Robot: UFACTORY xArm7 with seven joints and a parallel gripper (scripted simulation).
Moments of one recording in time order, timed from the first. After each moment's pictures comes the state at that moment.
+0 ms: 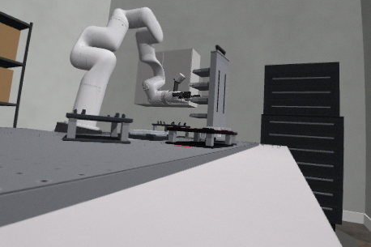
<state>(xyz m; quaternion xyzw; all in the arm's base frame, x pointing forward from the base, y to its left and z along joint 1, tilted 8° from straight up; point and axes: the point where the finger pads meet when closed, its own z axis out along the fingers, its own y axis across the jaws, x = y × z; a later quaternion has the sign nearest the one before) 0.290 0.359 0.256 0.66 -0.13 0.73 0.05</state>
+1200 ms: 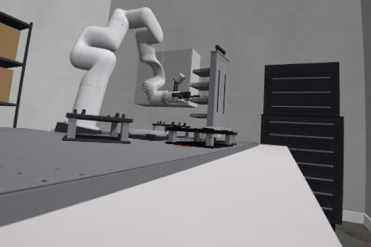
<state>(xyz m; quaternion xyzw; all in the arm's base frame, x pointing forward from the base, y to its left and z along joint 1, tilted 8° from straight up) 0.290 0.359 0.256 0.66 -0.13 0.73 0.05</state>
